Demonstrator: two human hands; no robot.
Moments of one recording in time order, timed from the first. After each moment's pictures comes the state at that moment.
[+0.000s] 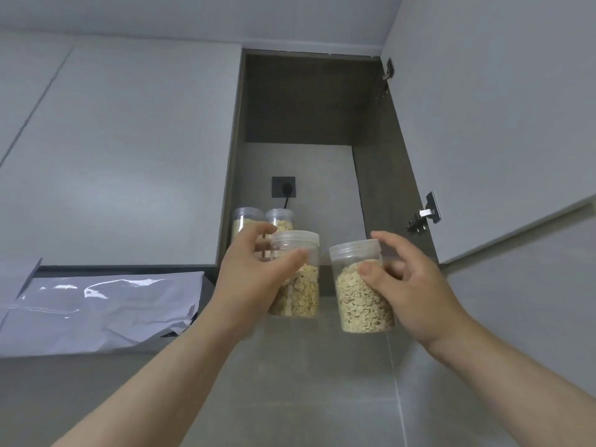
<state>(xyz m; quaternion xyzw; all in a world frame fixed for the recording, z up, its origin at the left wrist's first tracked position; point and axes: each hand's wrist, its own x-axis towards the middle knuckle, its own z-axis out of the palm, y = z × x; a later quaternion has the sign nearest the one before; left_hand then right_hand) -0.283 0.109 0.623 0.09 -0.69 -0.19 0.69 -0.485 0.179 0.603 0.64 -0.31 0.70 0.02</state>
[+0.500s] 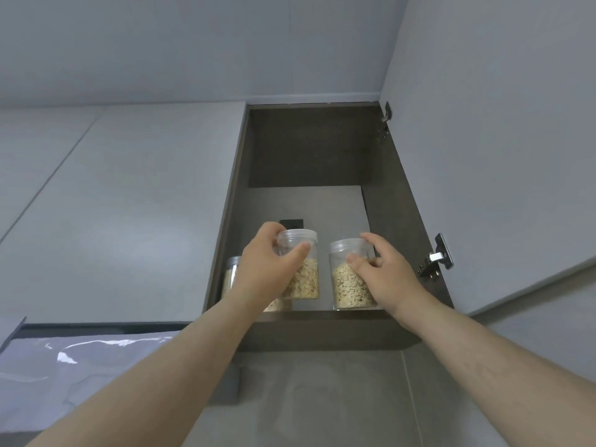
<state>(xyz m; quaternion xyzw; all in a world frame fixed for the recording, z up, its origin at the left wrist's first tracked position) -0.333 0.077 0.722 0.16 -0.69 0.02 0.71 -0.531 0.109 0.714 0.65 -0.34 0.68 0.09</state>
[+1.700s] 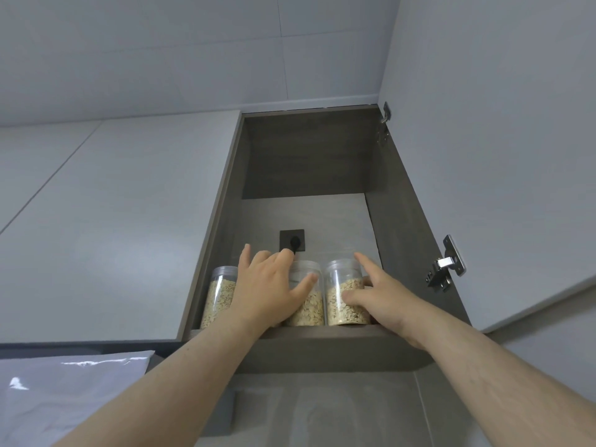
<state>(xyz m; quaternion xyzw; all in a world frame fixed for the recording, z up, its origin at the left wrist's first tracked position) -0.363 0.002 0.745 0.31 -0.65 0.39 0.57 -0.558 0.078 0.727 0.70 -0.43 0.57 0.04</state>
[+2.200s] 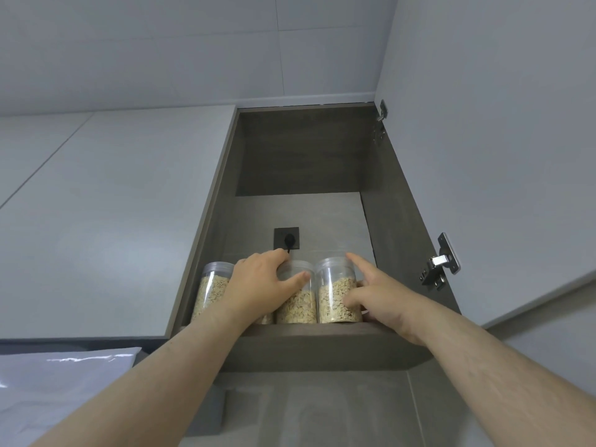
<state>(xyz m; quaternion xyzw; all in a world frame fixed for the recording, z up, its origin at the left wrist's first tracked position) -0.359 -0.003 0.754 0.28 -0.71 0.29 0.58 -0.560 0.077 0.730 0.70 -0.44 0.56 -0.01</state>
